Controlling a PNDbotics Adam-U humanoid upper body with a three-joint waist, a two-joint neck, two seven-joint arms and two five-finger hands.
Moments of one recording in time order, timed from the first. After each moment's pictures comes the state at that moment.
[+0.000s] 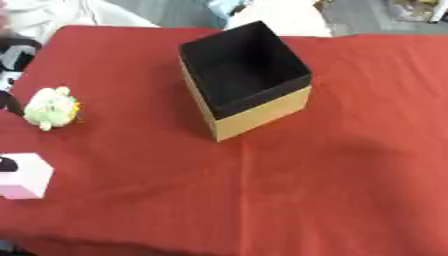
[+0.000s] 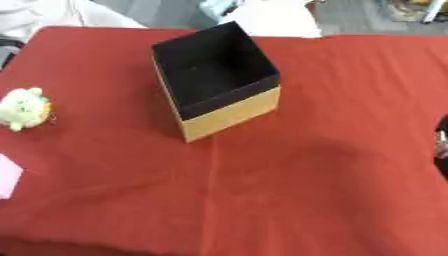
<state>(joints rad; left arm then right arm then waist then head) -0.19 1.01 0.04 -1.60 -0.73 -0.37 -0.74 0.07 -0.67 0.06 -1.98 0.90 0.38 -0.38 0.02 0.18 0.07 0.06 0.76</state>
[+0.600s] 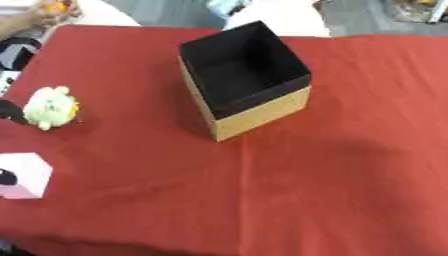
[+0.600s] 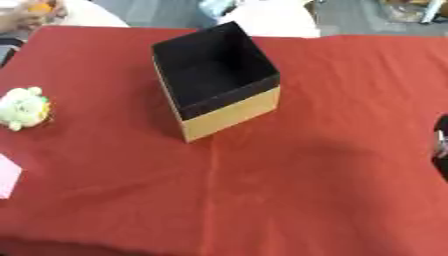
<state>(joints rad) -0.18 1.01 0.02 -1.60 -0.78 -0.37 -0.73 0.07 -0.67 0.06 -1.98 0.90 0.38 -0.38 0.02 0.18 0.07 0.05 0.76</state>
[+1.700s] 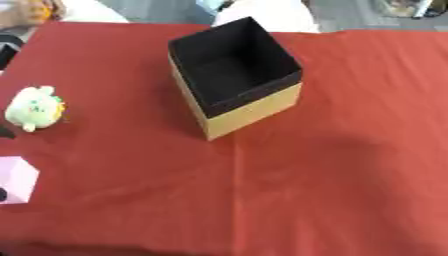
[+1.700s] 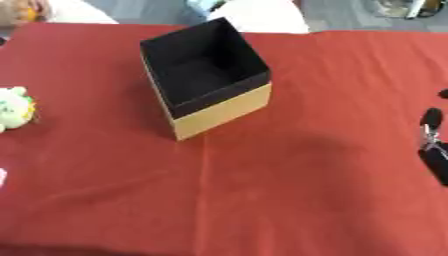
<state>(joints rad) -0.17 1.00 -0.01 -1.55 -0.85 -0.37 -0.73 0.06 -0.66 0.06 -1.98 0.89 0.38 -0.38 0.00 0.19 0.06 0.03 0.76</state>
